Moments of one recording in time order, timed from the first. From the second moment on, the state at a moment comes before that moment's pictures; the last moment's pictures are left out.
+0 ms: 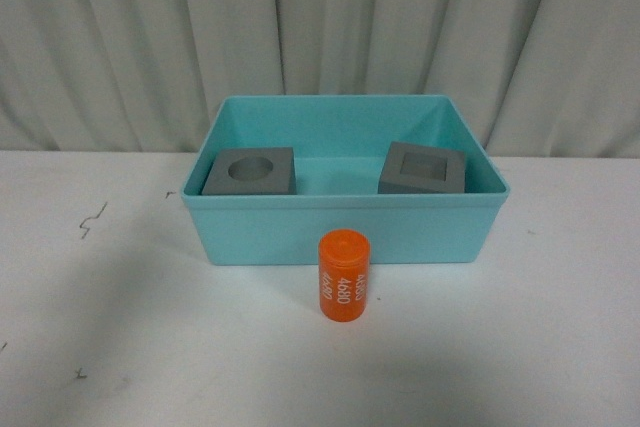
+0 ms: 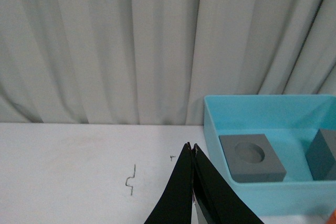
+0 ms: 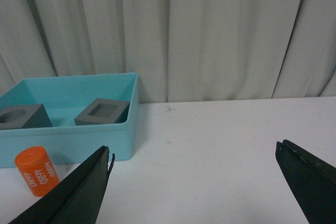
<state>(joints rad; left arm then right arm) -0.10 1.04 0.26 0.77 -0.10 -0.02 0.00 0.00 0.01 0.00 0.00 0.00</state>
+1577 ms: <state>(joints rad) 0.00 0.31 0.01 0.31 0.00 -0.01 0.00 0.00 0.01 0.00 0.00 0.00</state>
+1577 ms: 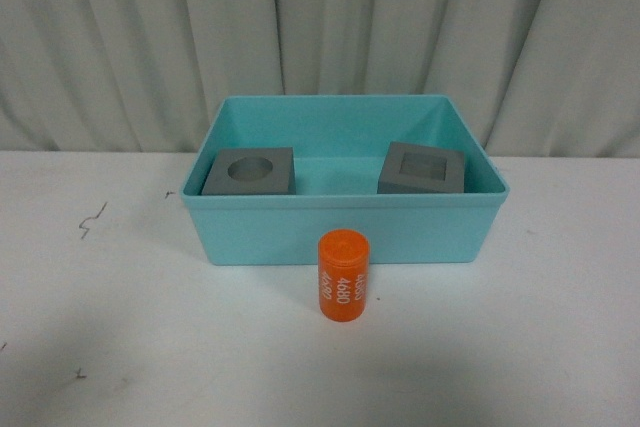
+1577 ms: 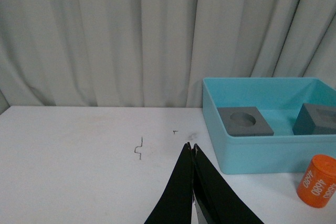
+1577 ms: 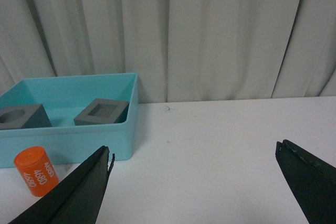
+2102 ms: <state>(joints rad) 0.00 0.18 0.01 0.18 0.00 -0.01 0.00 0.00 0.01 0.00 0.00 0.00</state>
